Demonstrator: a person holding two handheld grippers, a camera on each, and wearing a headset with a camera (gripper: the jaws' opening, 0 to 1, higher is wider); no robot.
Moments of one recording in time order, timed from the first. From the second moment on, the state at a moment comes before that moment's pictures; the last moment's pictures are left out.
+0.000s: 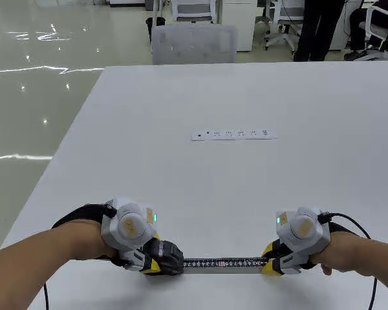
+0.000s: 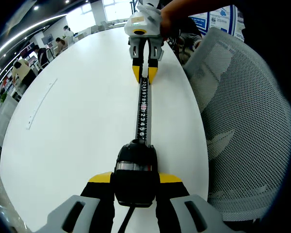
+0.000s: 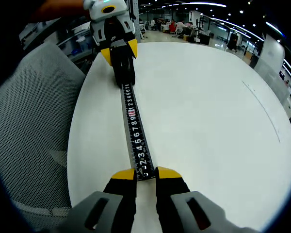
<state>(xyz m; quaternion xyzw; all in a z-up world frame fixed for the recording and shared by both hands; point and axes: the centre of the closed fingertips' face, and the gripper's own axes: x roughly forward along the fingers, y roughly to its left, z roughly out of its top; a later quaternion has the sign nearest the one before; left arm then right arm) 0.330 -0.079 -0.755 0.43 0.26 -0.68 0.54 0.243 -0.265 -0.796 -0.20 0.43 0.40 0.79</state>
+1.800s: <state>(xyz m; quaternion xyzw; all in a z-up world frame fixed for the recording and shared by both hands) 0.330 -0.080 -0.754 0.43 0.26 -0.68 0.54 0.233 -0.289 -0.796 -0.19 0.44 0.39 0.79</state>
